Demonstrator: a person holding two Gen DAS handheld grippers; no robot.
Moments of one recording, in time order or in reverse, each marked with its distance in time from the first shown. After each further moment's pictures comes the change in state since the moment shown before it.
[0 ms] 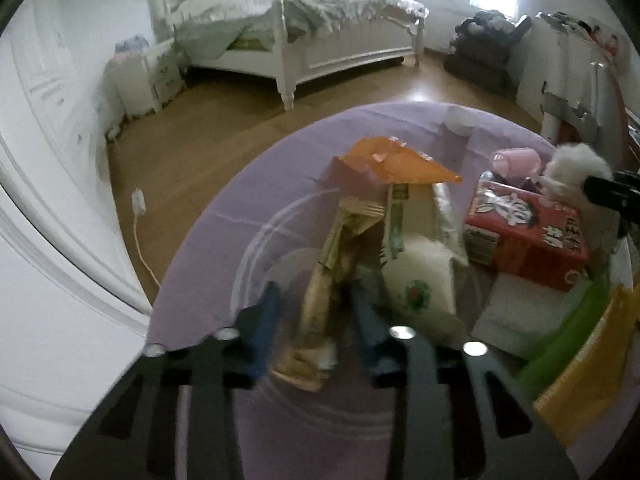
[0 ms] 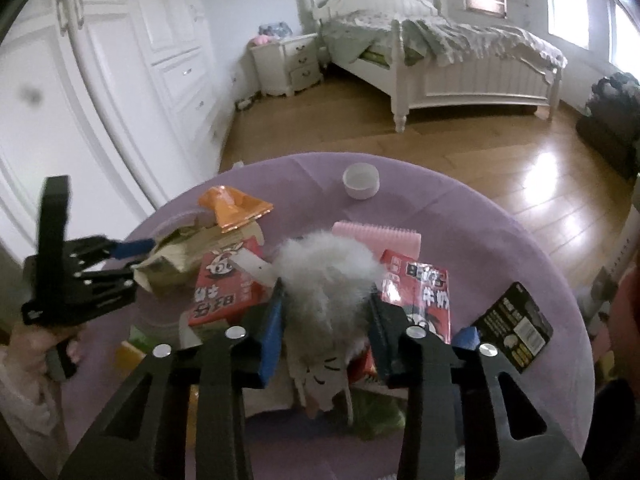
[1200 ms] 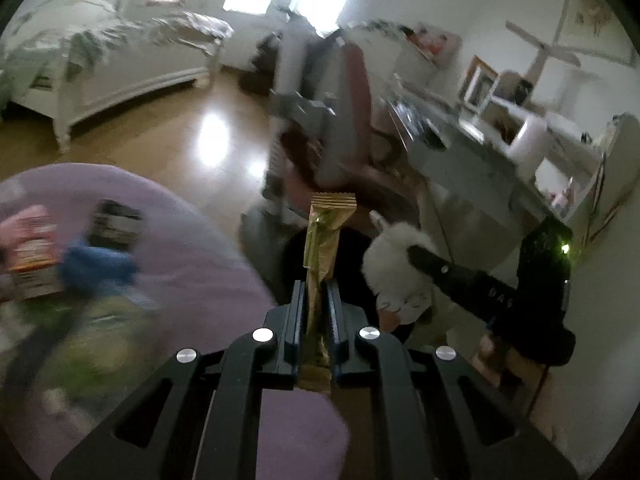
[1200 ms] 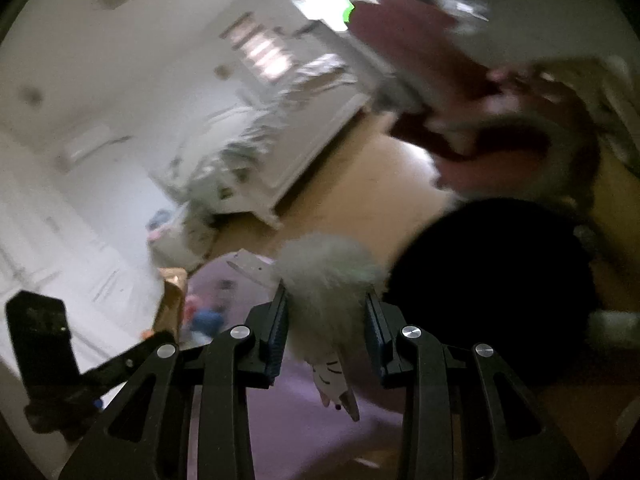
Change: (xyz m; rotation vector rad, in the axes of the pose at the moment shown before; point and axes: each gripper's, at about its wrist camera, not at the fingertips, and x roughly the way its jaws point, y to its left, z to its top) left arm -0.082 -0.391 0.005 0.199 -0.069 -0.686; right arm -0.248 -0.274 -0.281 0.787 -0.432 -0.141
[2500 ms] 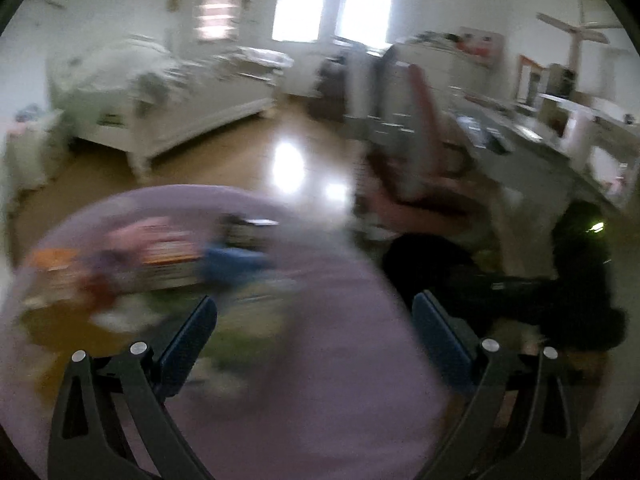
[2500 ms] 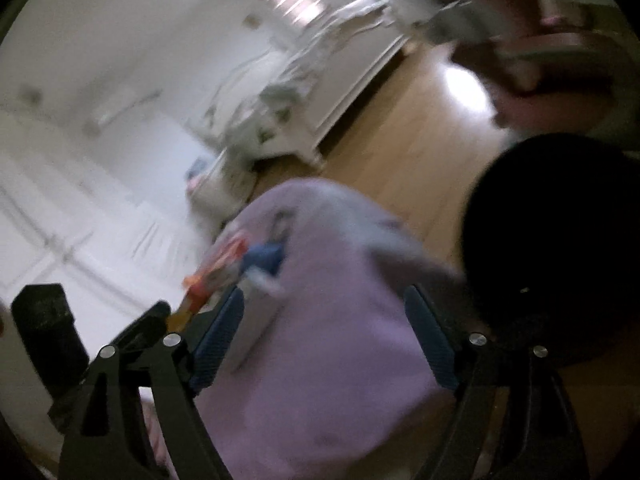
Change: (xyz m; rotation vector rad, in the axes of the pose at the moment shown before) left arm -0.091 0.043 -0.035 0.036 -0.116 0.379; right arm 0.055 0.082 -0.023 -0.046 0.266 0.189
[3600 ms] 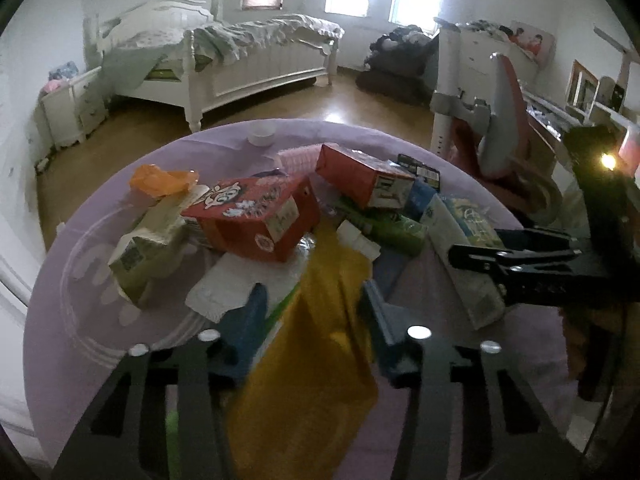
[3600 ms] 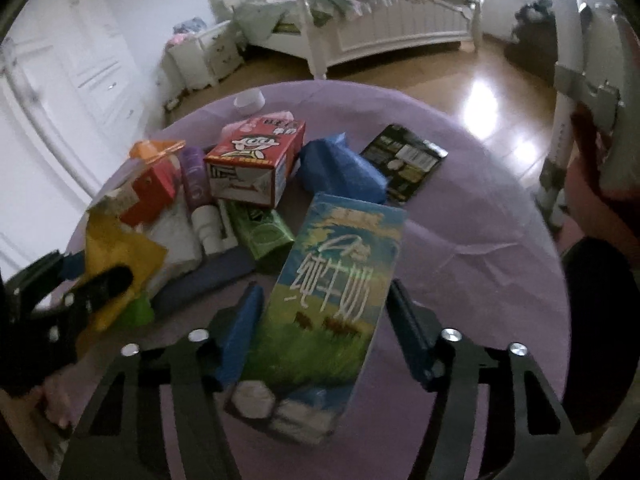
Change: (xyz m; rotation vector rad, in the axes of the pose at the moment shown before) left arm 0.006 0.157 -0.047 -0.090 0.113 0.050; right arm 0.160 0.135 -0.028 -0.472 0.247 -0.337
